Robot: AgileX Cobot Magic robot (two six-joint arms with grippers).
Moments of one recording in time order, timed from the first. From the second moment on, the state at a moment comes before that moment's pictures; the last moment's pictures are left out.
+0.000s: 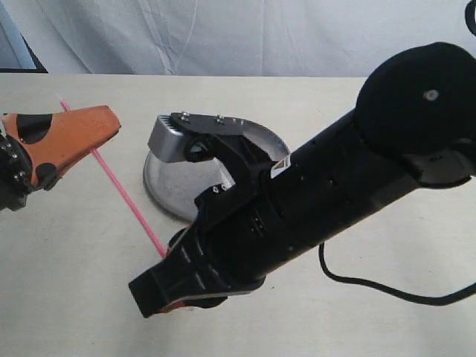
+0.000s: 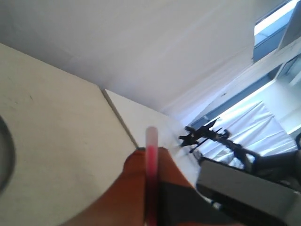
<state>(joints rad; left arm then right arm) -0.17 0.96 -0.29 1.03 -1.01 -1.71 0.76 1.43 -0.93 0.98 0.77 -0.52</state>
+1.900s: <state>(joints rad) -0.71 1.22 -0.72 1.20 -0.80 -1.53 0.76 0.96 -0.88 0.33 0.86 0.05</state>
